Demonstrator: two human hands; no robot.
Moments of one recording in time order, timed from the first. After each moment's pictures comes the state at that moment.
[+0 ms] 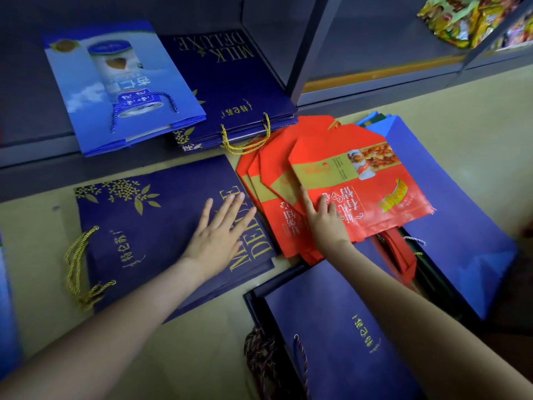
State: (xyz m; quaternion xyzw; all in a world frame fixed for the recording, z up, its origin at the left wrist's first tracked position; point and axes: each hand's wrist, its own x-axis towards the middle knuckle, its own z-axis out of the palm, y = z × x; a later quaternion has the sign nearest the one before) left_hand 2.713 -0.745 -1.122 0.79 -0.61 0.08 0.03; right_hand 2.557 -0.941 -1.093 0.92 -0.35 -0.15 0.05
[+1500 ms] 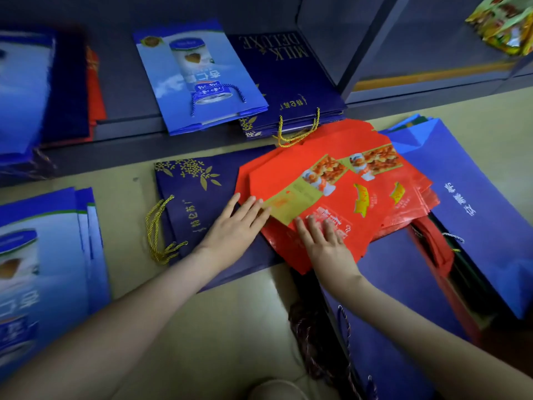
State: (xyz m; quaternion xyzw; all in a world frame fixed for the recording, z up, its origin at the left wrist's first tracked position) left_hand 2.730 -0.657 -1.099 0.75 -0.65 0.14 0.00; right_hand 2.559 -0.788 -1.057 0.97 -0.22 -0.12 0.07
